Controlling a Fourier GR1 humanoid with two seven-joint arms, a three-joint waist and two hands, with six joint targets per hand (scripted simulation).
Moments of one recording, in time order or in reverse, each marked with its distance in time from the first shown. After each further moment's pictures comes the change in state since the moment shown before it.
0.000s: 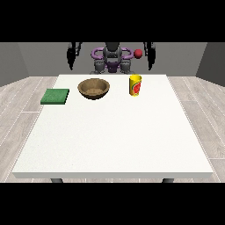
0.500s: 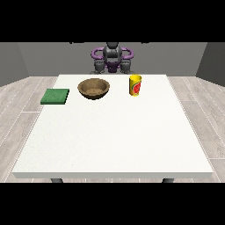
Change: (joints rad) left arm 0.082 -0.049 -0.004 -0.153 0.107 0.010 0.183; right arm 0.090 0.022 -0.007 -0.126 -0.100 0.012 0.172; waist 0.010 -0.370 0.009
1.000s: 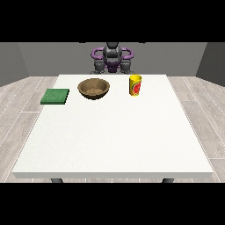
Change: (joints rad) left arm 0.140 -0.045 -0.059 -0.253 0.009 0.063 0.110; right arm 0.154 0.019 0.002 -0.276 -0.091 -0.007 0.145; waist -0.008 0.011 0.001
